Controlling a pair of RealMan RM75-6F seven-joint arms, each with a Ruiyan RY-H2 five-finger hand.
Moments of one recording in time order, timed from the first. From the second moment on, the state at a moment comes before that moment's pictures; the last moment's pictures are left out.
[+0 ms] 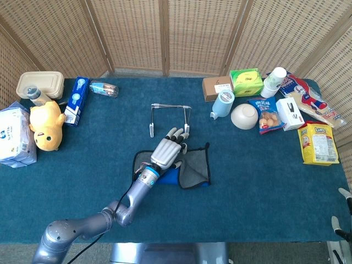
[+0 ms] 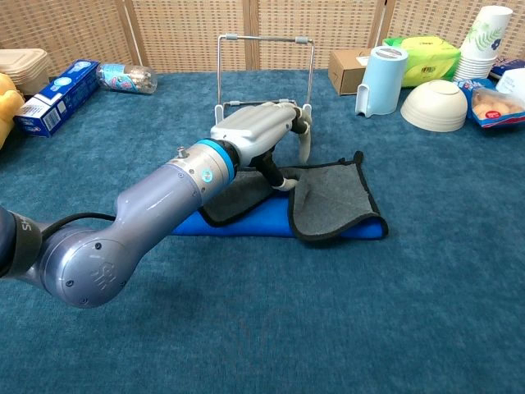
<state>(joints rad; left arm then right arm) -1.00 -2.16 -0.32 -0.75 1.32 0.92 0.12 -0.11 -1.02 0.03 -1.70 -1.33 1.47 0.04</state>
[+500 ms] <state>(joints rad) -1.00 -2.15 -0.33 -0.78 1.32 0.98 0.11 -0.11 -1.02 0.03 -1.71 -1.34 1.49 0.04</state>
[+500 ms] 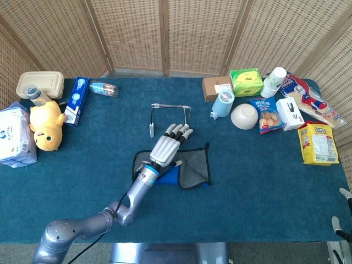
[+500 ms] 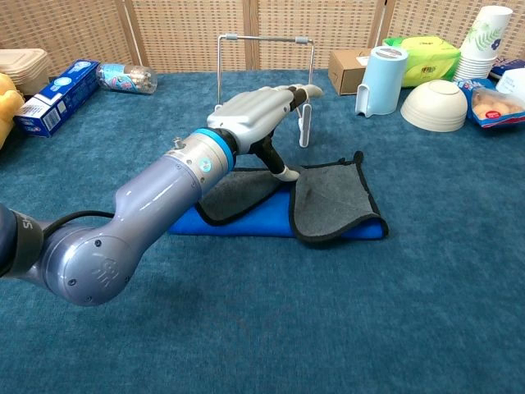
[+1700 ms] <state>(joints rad) -0.94 -2.04 -0.29 -0.97 1.33 1.03 0.11 -0.11 -1.00 0.03 -1.76 -1.37 1.50 0.00</state>
